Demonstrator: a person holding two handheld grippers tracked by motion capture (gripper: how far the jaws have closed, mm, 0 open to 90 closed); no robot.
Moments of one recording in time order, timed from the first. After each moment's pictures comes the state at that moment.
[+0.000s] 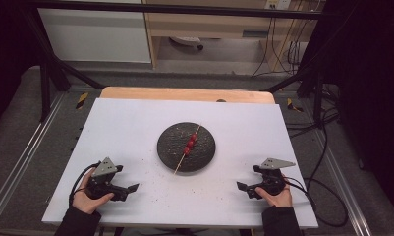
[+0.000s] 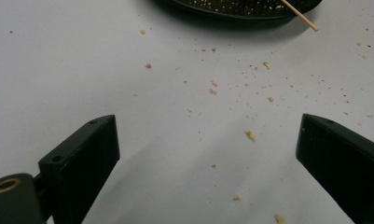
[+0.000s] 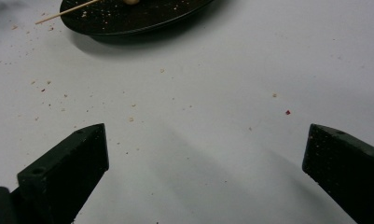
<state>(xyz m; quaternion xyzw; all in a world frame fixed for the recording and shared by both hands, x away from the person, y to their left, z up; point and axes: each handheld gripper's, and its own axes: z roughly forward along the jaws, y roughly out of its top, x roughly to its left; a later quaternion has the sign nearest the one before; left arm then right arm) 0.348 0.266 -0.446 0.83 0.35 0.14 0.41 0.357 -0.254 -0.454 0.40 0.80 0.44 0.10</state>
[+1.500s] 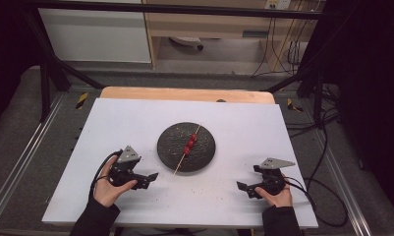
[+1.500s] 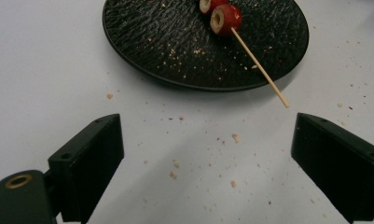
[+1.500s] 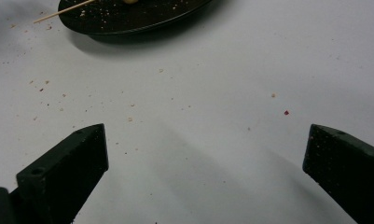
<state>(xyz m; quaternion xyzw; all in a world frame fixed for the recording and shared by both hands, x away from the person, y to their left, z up) 0.369 0.200 -0.413 0.83 0.36 0.14 0.39 0.358 -0.254 -0.453 0.40 0.80 0.43 0.11</state>
